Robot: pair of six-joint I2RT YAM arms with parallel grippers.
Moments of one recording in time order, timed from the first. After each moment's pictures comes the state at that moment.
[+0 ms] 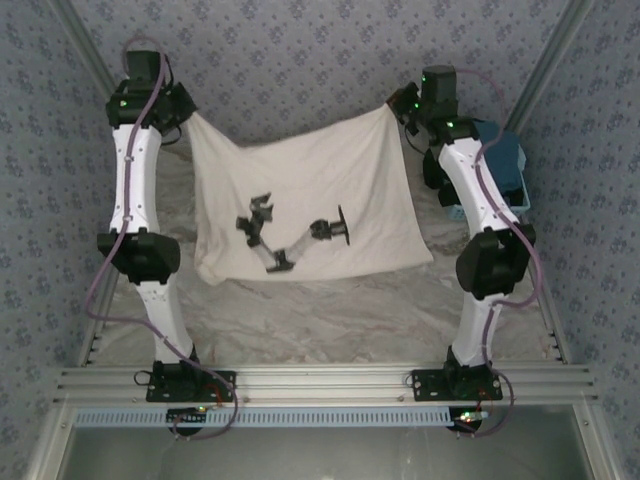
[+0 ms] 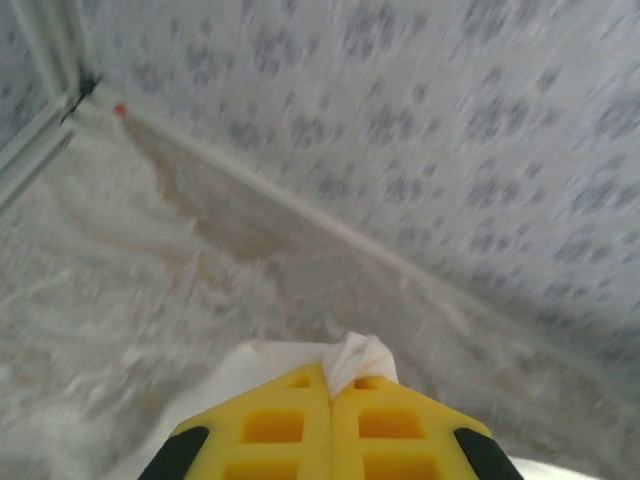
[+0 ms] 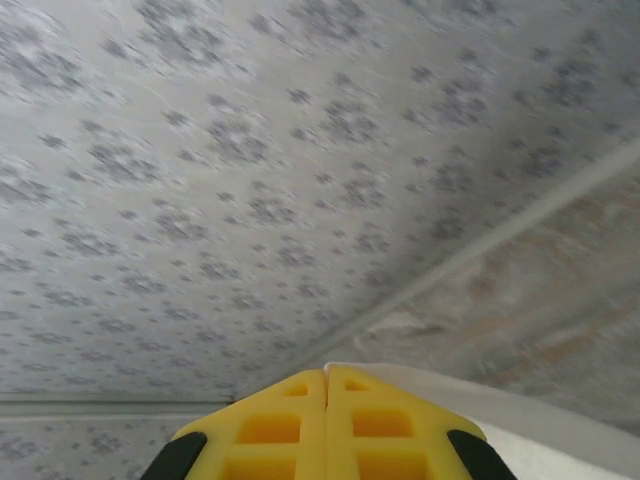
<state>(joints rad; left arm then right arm) 0.01 2.14 2.66 -1.13 -0.01 -0.56 0.18 1.98 2.11 -0.47 -0.16 0.96</state>
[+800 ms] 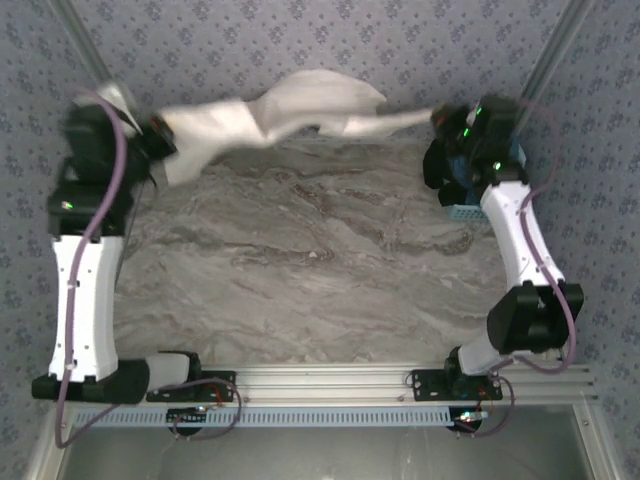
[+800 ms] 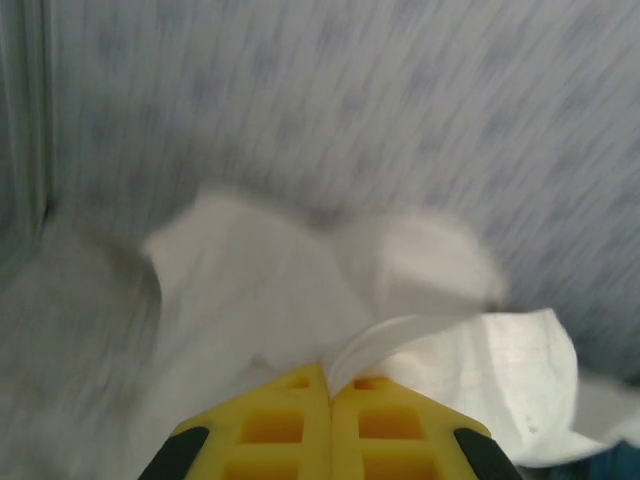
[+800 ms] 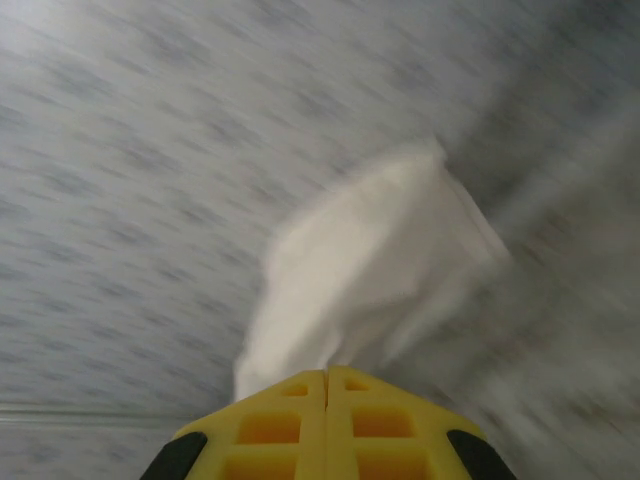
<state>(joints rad) -0.12 1.22 1.71 -0.89 -0.02 -0.51 0.04 1.49 1.44 -0.27 -0.25 1.06</state>
